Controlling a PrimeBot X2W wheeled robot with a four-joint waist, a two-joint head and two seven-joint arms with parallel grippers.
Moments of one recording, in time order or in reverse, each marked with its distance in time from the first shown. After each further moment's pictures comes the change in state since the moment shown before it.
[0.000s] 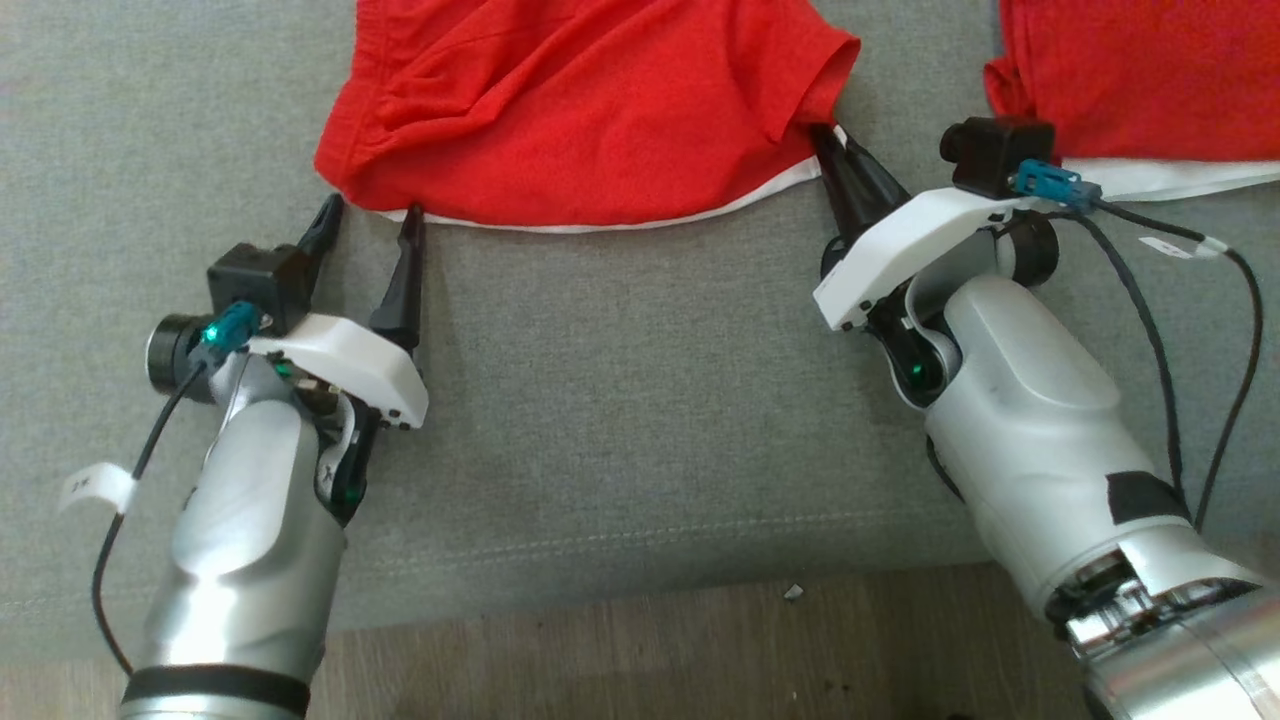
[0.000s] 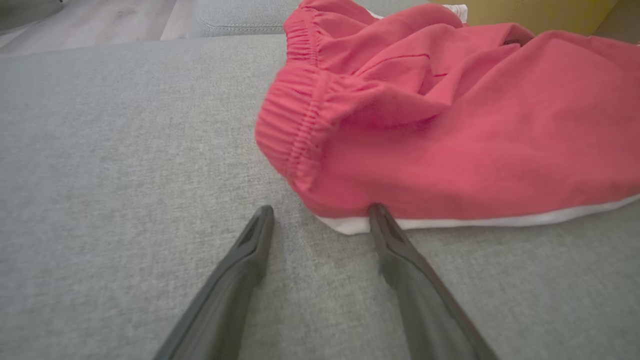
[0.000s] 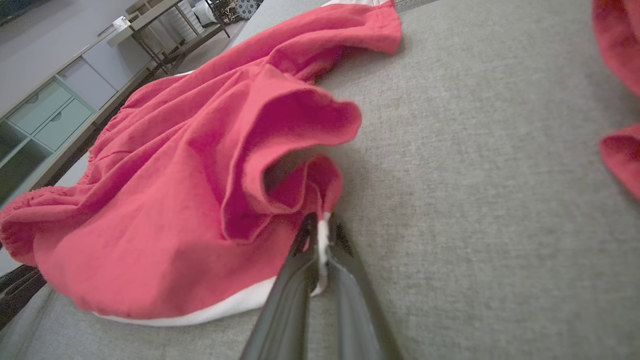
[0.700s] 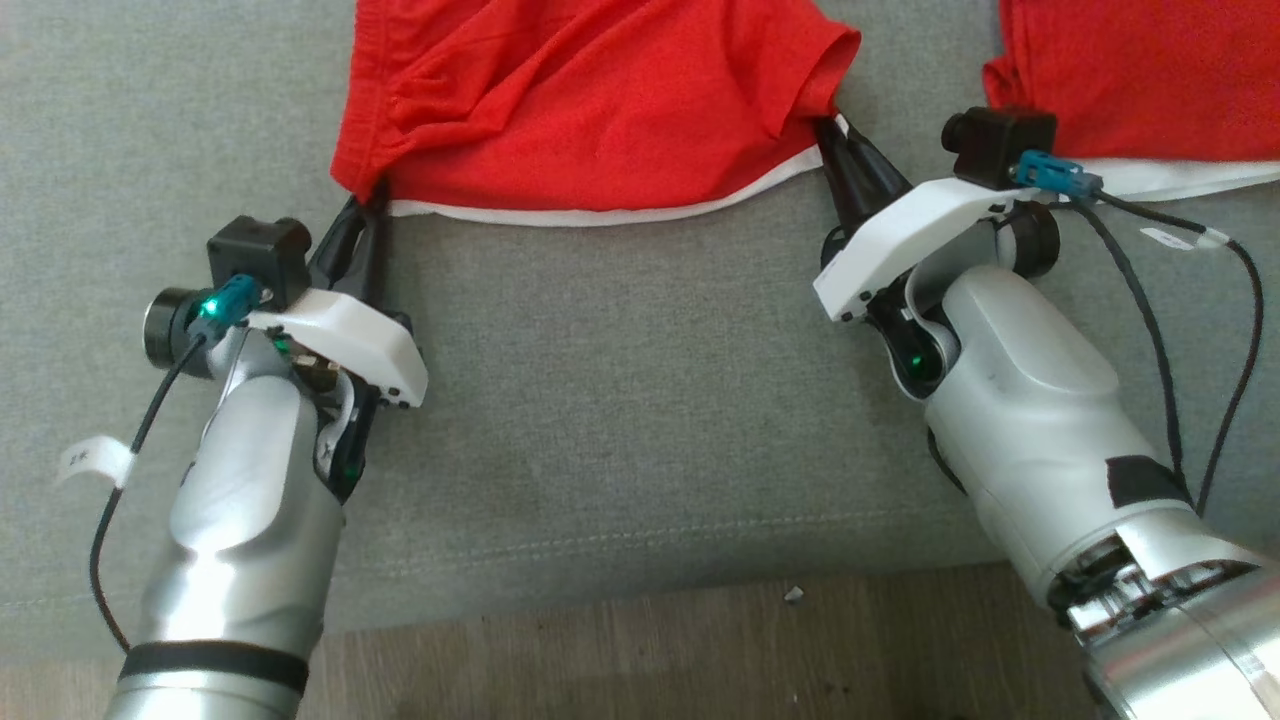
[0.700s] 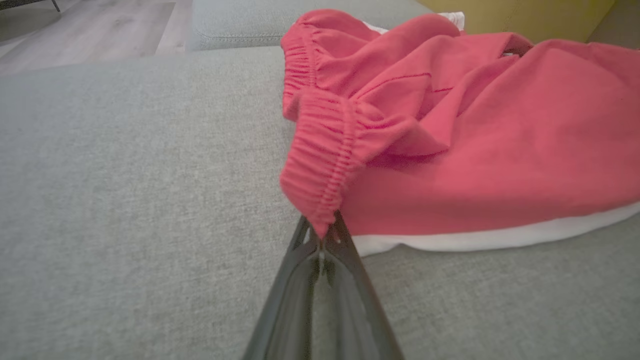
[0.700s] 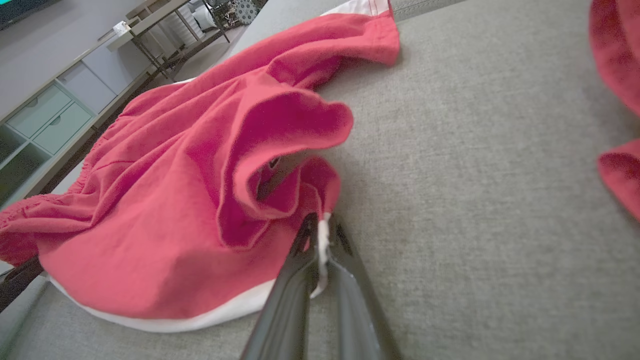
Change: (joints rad) left arm -0.052 0.001 -0.006 0.037 0.008 -0.007 0.000; right arm -0.040 0.000 0.046 0.059 0.042 0.000 -0.043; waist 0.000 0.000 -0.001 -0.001
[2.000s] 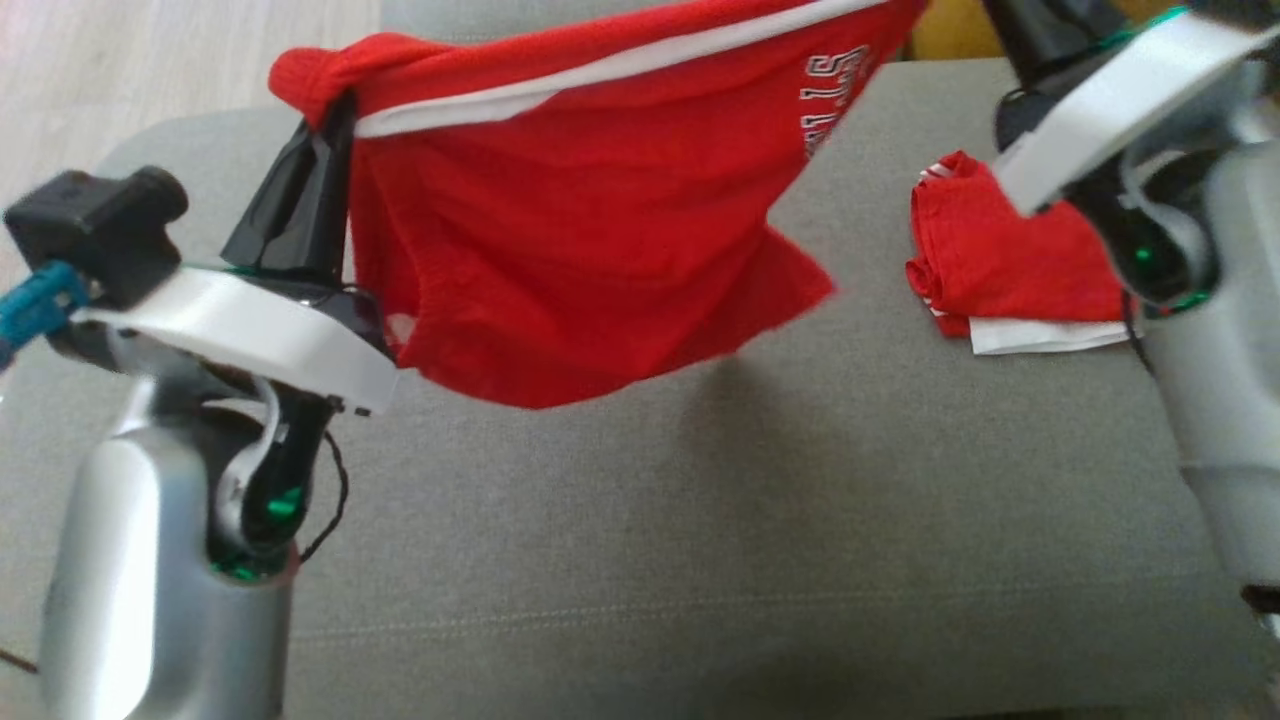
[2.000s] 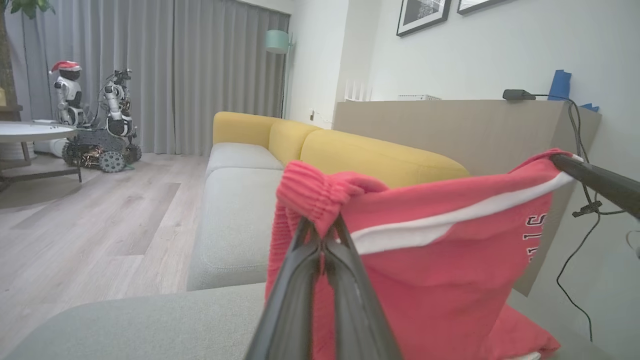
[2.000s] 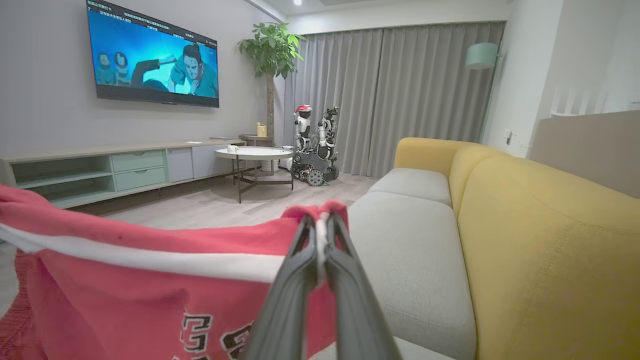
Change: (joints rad) left arm 0.262 0.006 0.080 -0.915 -0.220 0.098 0.504; right arm 0.108 -0.288 -0.099 -0.813 -0.072 0.000 0.415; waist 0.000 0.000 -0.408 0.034
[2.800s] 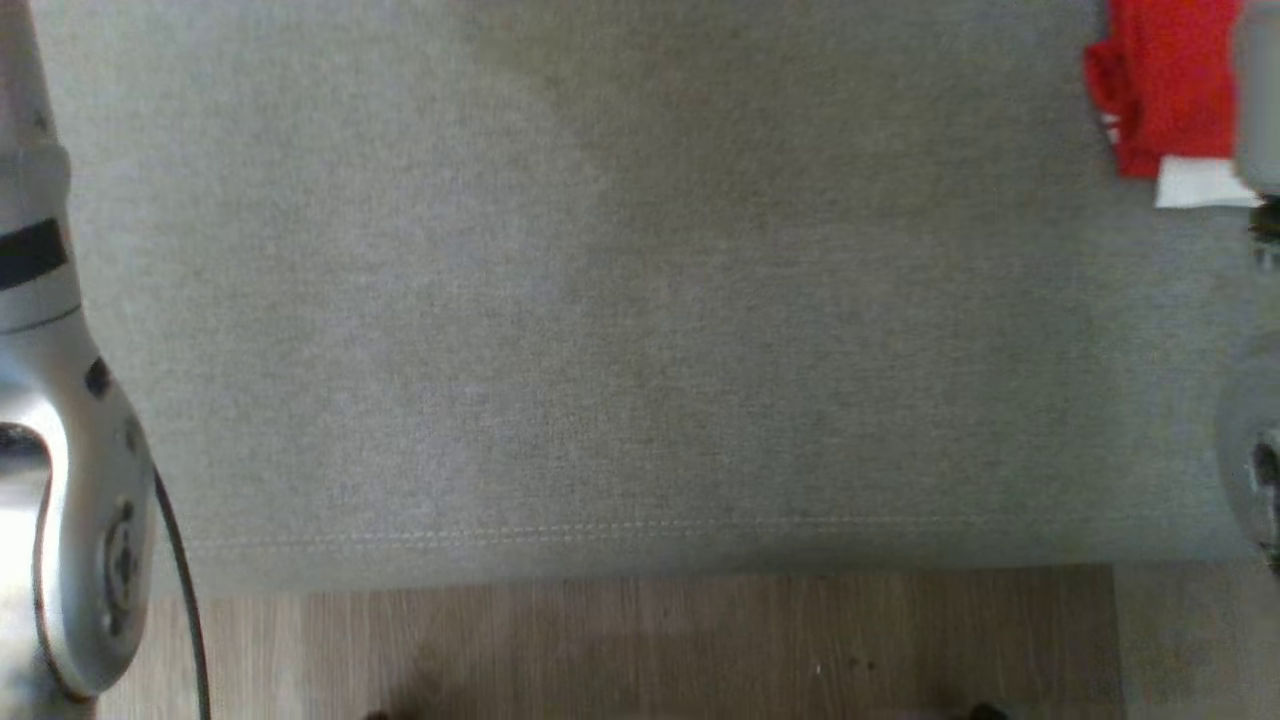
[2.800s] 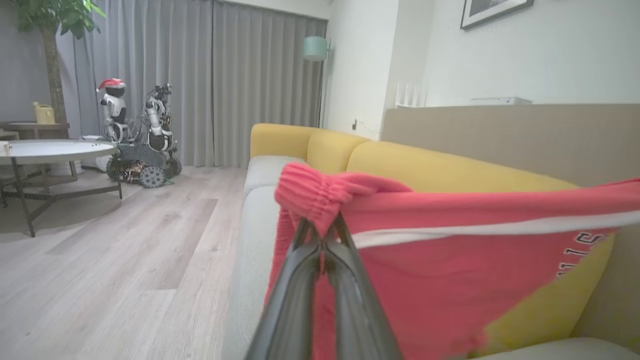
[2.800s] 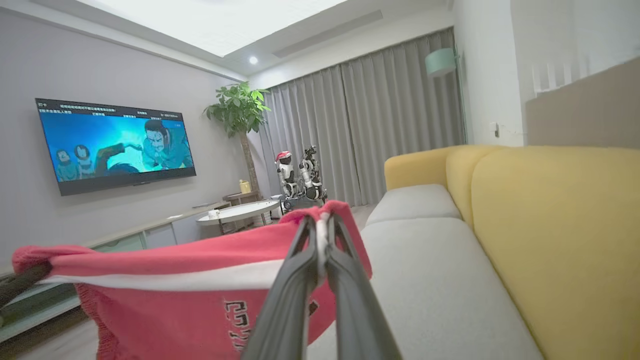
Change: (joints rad) left arm -0.965 0.064 0.045 0.631 0.020 -0.054 -0.144; right arm -0.690 0.262 -0.283 0.357 -0.189 0.000 -0.140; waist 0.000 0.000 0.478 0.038
